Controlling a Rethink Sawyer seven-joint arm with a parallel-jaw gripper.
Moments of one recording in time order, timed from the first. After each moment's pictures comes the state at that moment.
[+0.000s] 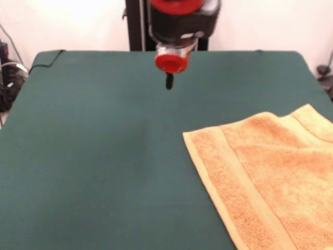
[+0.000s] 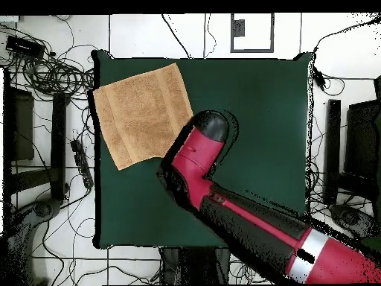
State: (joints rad) arm -0.70 -0.76 1.25 2.20 2.41 -1.18 1.30
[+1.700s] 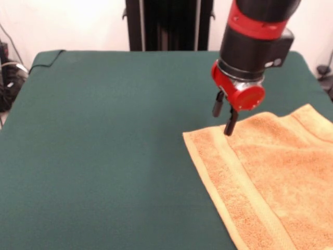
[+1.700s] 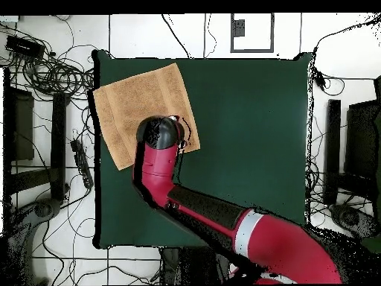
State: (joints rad) arm -0.47 -0.60 1.01 2.16 1.83 -0.97 1.30
